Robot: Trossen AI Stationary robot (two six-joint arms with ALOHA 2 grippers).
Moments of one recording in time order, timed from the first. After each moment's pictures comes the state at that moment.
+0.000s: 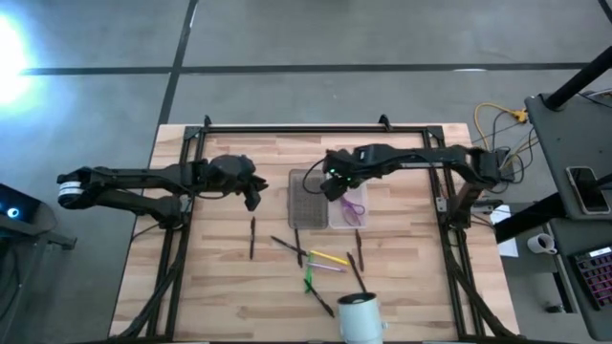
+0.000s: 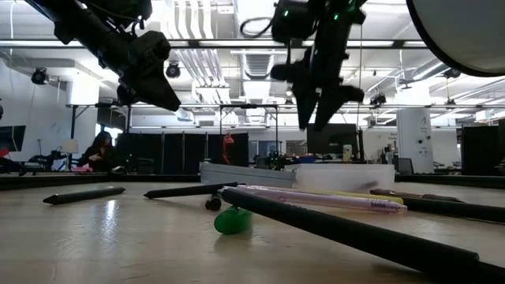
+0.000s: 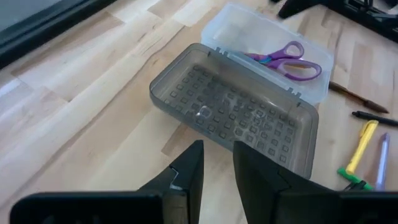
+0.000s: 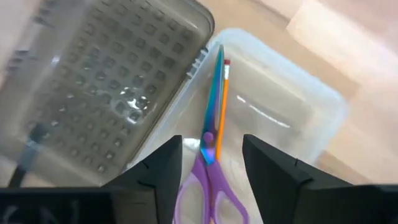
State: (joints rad) left arm 0.21 0.98 0.62 -0.27 -0.10 -0.36; right arm -0.18 1.73 1.38 -0.92 0.16 0.80
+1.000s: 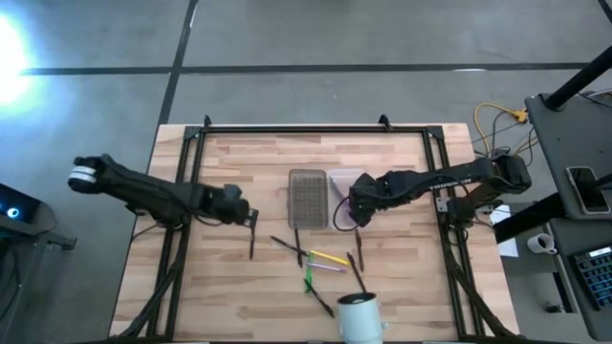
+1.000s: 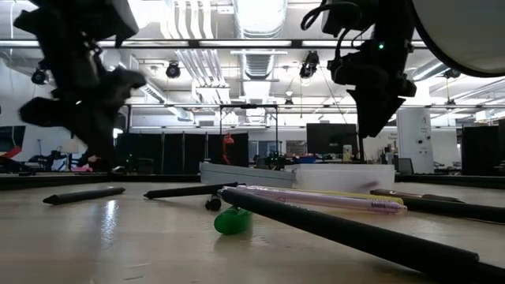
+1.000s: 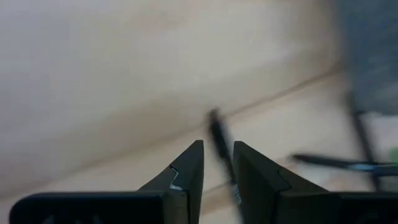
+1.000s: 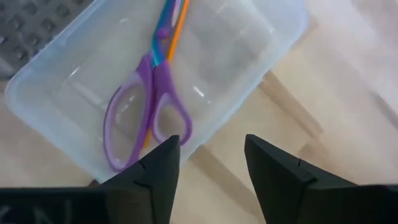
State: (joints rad) left arm -0.14 1.12 0.62 -0.69 -0.21 -1.41; right arm 0.04 1.51 1.05 -0.94 0.32 0.81
